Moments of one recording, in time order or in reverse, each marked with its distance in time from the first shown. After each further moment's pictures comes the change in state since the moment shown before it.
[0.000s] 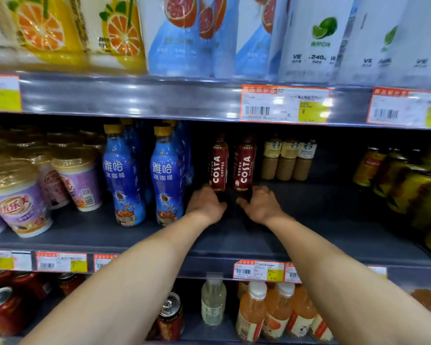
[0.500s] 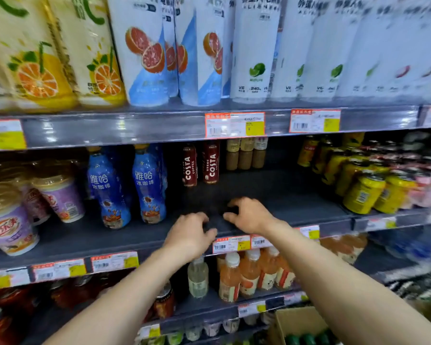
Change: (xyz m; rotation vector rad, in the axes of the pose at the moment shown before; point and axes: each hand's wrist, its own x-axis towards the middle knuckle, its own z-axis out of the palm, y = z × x) left_hand -0.120 -0.004 -0.032 0.152 -0.173 0.306; right_hand -0.111 0.008 -0.042 -0.088 -0.071 -0.056
